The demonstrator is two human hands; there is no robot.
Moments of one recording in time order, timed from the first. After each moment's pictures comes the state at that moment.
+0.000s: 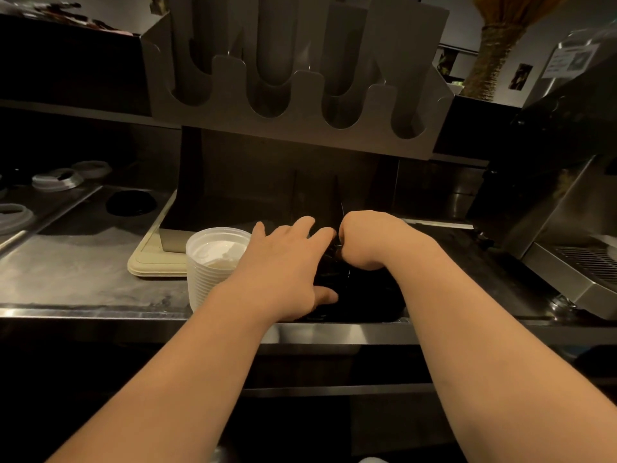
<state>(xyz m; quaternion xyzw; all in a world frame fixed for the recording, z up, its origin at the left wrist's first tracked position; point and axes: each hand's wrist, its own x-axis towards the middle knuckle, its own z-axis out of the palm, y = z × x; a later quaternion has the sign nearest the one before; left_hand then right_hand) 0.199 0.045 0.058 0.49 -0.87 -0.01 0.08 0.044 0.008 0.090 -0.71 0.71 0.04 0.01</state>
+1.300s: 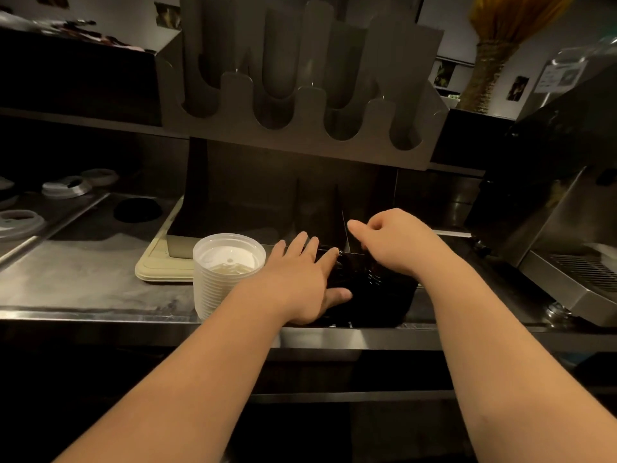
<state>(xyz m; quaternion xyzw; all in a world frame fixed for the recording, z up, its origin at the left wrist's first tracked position) 0.186 0.034 0.045 0.47 -0.88 -0.05 0.00 0.024 0.045 0.103 -0.65 0.73 -0.19 0.12</state>
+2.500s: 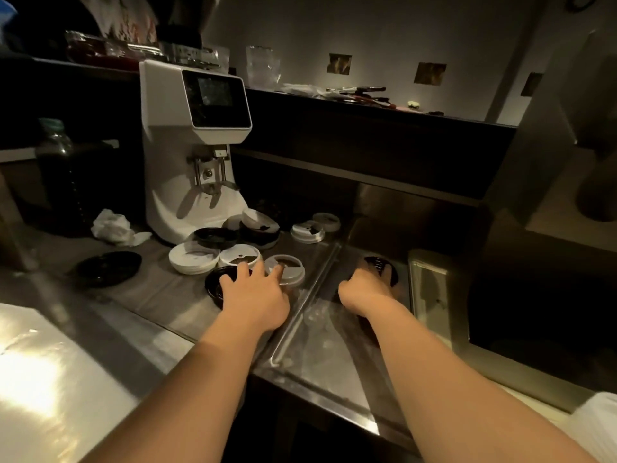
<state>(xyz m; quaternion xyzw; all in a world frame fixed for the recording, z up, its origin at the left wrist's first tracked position) 0.628 -0.083 -0.022 0.81 -0.59 -0.03 0.05 0.459 -0.149 0.009 -0.71 0.68 -0.05 0.18</state>
